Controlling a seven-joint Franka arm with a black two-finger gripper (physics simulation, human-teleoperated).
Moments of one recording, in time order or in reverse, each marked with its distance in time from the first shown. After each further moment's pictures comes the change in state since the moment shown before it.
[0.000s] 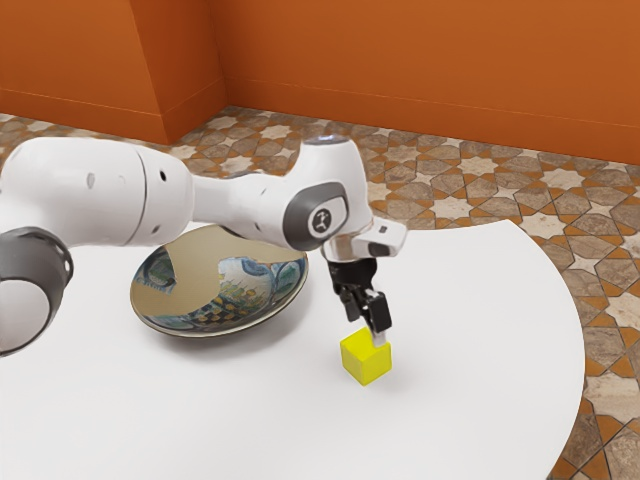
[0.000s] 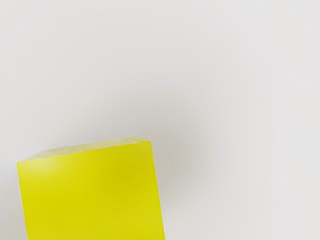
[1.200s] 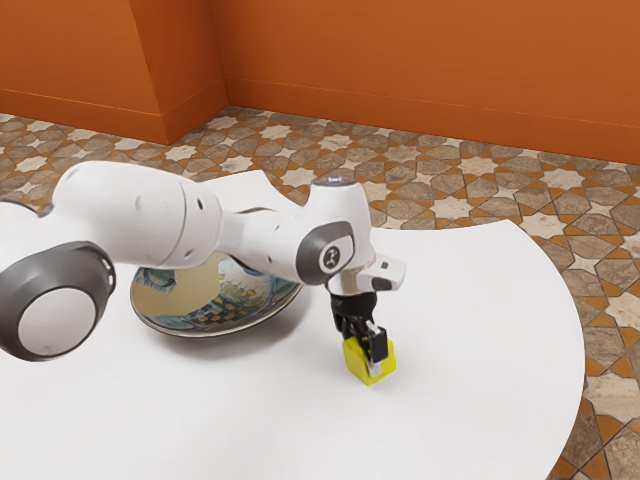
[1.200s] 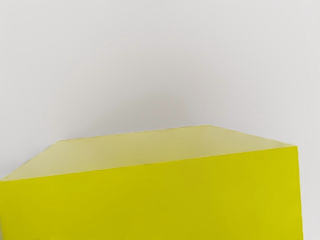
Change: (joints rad) arm 0.017 0.138 -0.004 0.022 -0.006 0.058 -0.013
